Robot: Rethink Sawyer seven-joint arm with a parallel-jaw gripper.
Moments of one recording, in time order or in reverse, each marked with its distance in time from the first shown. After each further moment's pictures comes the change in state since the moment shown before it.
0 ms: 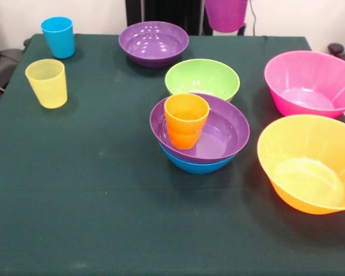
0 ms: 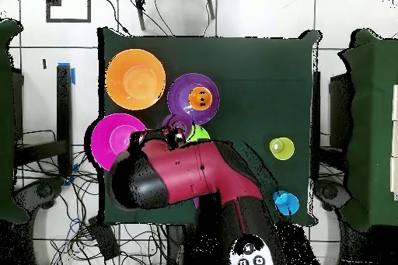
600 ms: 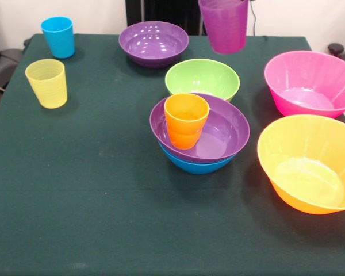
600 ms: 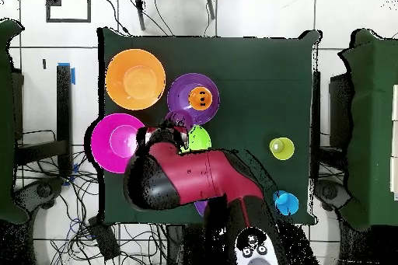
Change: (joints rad) arm 0.026 0.081 -0.091 0.036 0.002 -0.265 0.066
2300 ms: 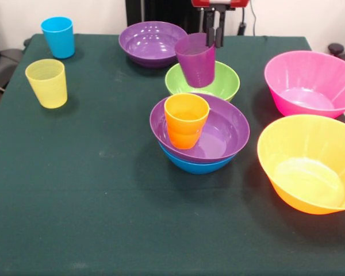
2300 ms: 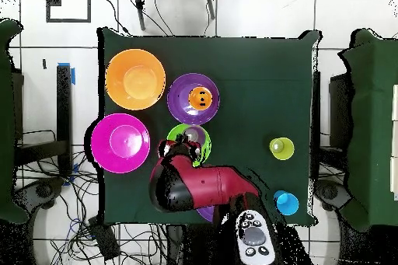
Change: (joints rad) arm 0.114 0.248 -0.252 0.014 0.001 -0.255 0.003
